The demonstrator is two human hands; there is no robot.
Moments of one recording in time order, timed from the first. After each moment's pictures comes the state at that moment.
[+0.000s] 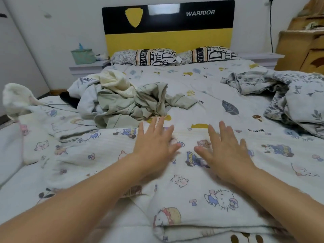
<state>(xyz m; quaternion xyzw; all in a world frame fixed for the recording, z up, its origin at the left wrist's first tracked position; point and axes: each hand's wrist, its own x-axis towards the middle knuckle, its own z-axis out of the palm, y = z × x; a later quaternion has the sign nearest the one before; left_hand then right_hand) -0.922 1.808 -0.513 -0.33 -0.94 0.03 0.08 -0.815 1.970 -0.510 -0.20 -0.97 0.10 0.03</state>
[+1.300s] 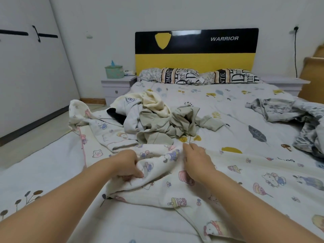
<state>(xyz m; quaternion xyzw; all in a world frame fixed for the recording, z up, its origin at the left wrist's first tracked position) -0.958 1.637 -0.462 -0.18 -0.97 -0.07 -0.17 -0.890 1.843 -0.479 -0.09 -0.99 0.13 0.02</state>
